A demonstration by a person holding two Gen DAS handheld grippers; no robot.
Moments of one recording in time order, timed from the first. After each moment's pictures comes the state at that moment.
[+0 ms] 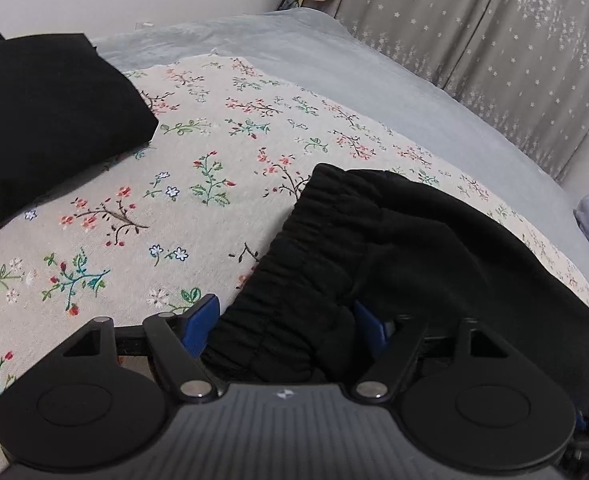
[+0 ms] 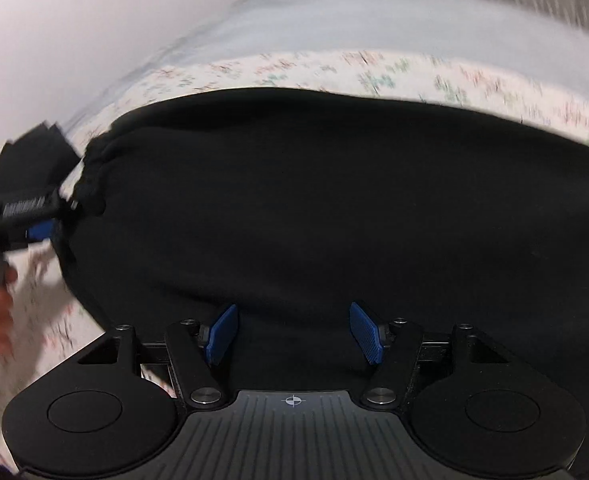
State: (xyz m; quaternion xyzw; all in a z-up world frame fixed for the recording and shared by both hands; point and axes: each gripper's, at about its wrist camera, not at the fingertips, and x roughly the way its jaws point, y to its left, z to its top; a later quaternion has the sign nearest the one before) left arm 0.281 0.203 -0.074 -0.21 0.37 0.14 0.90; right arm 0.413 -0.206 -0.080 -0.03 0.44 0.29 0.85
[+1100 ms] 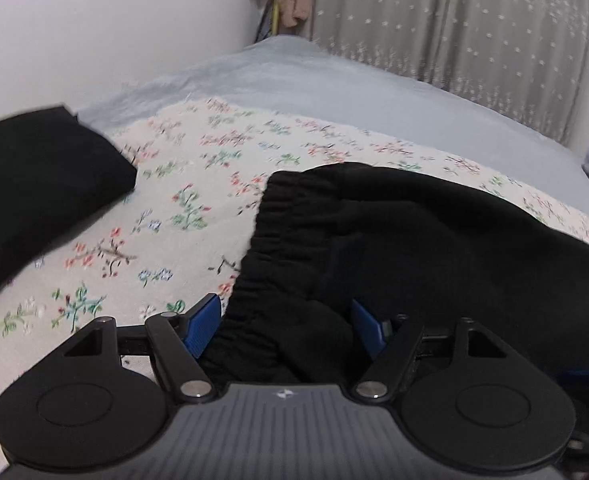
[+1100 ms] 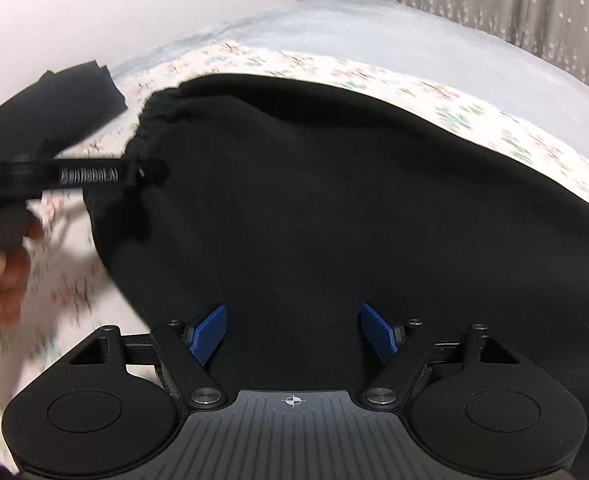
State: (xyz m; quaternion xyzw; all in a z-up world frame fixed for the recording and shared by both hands) left arm 0.273 0.160 -0.068 -0.10 0.34 0.16 0.92; right arm 0.393 -0.168 -0.081 -0.13 0.41 0.32 0.84
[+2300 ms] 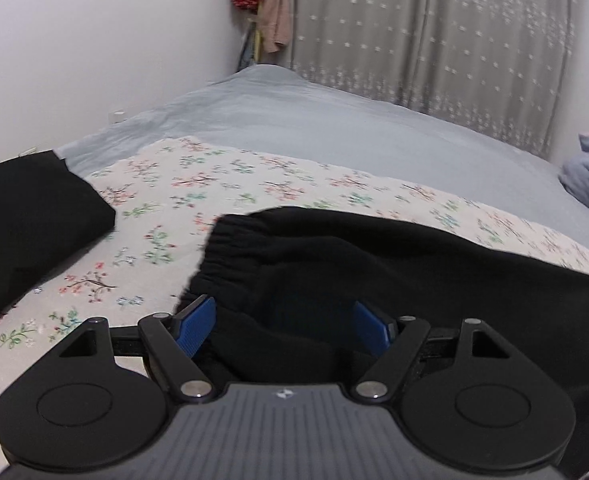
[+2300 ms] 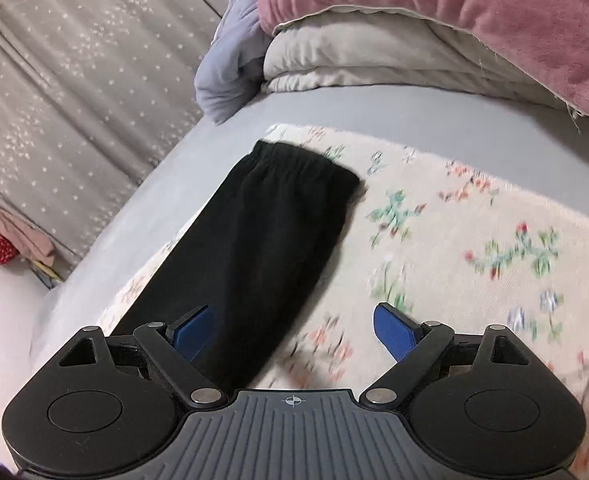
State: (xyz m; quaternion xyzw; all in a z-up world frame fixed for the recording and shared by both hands) left arm 0.252 0.109 -0.029 -0.07 0.30 0.14 0.94; right arm 0.392 -0.690 -0.110 0.38 0.27 -0.08 0.88
